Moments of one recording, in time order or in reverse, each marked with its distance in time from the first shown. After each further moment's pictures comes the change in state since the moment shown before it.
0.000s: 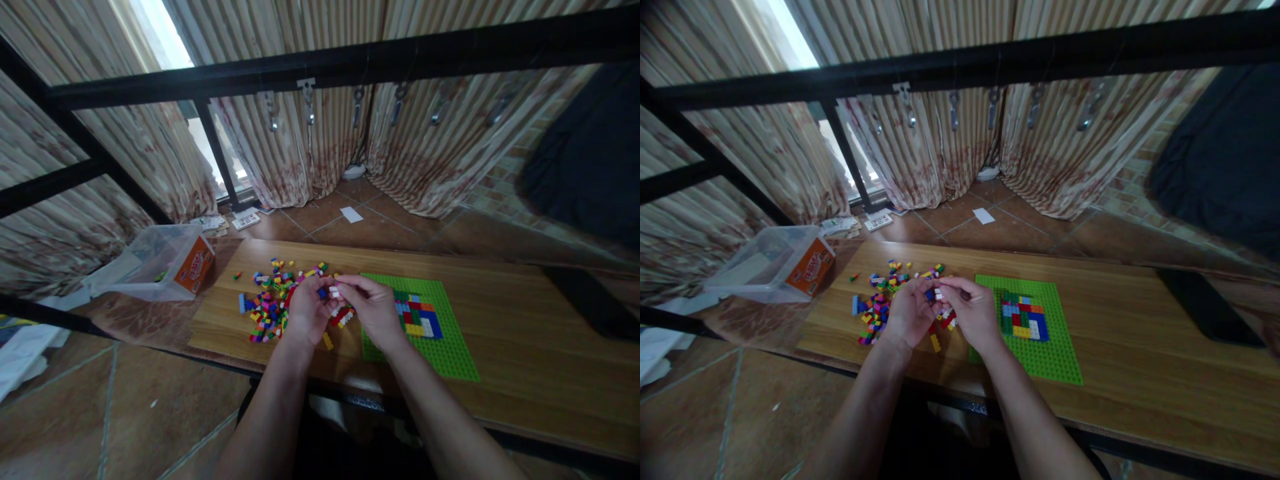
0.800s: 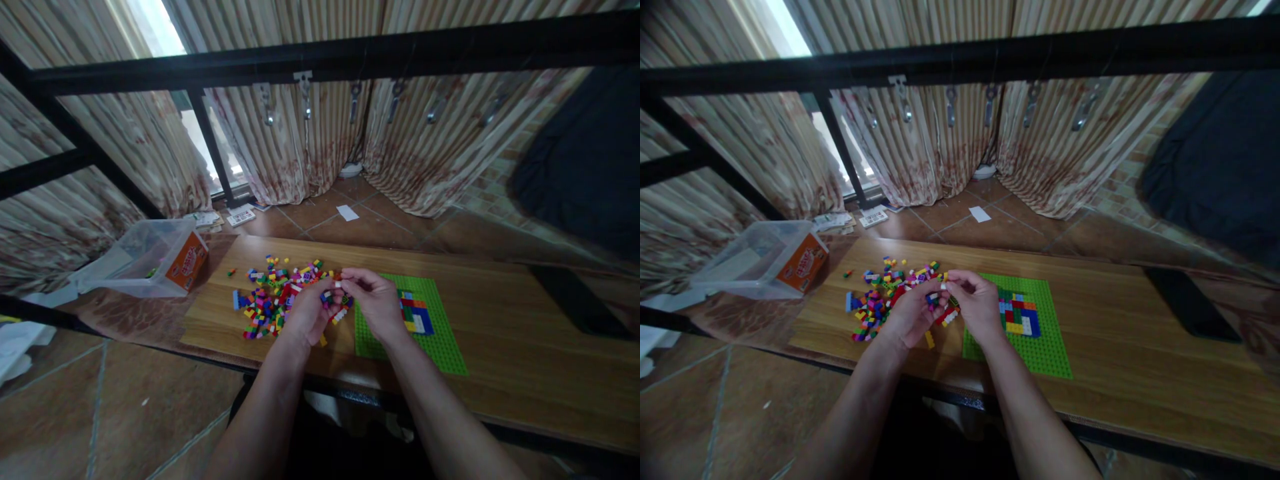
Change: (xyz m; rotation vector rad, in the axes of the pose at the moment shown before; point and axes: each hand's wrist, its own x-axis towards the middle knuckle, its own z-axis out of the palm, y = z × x) left_hand -0.006 -0.007 0.004 0.092 -0.066 -0.090; right_hand 0.010 0.006 -0.016 -0.070 0.105 -0.044
